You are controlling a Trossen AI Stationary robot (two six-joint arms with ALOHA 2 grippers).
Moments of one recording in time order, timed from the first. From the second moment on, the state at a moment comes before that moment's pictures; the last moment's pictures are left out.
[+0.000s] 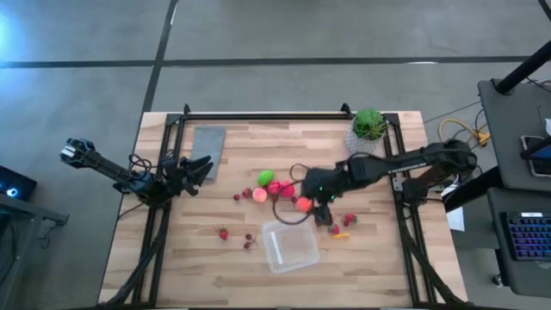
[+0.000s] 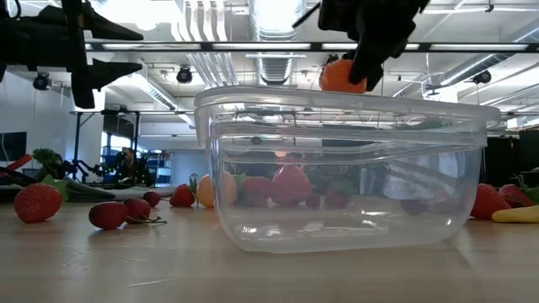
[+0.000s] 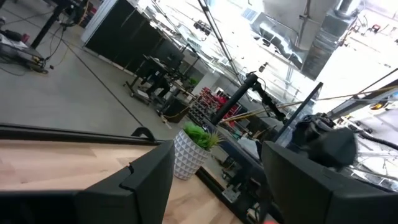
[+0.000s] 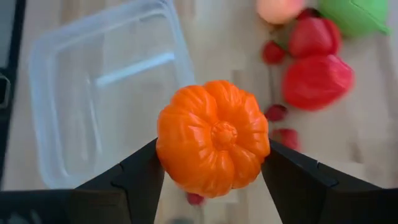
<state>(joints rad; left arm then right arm) -0.42 0.54 0.01 0.84 -0.98 -0.41 0.11 1.54 1.17 -0.65 -0.11 0.20</state>
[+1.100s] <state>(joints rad) -0.42 0.59 0.01 0.62 -0.68 -0.52 0.26 1.90 1.41 -0.72 -0.02 0.62</state>
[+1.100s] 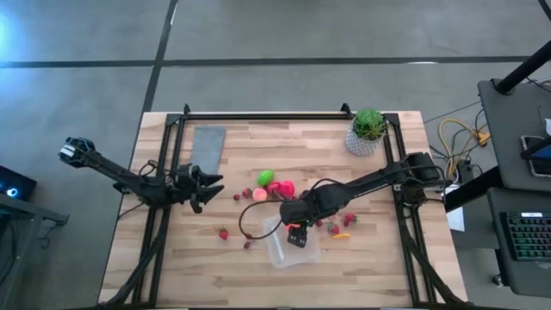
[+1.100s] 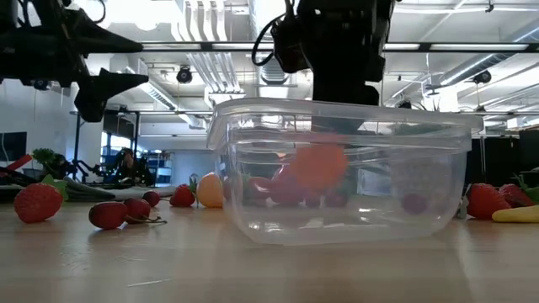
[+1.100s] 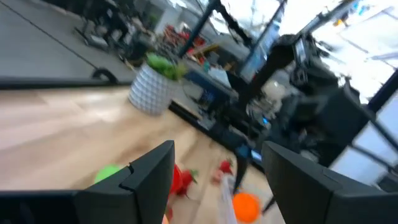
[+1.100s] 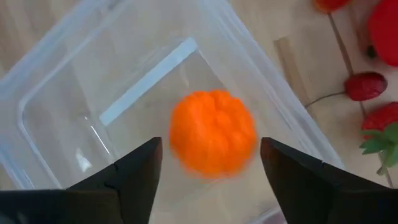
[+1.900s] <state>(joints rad) -0.42 0.80 0.21 -0.03 -0.07 -0.58 0.30 1.71 1.62 -1.06 0.58 0.72</state>
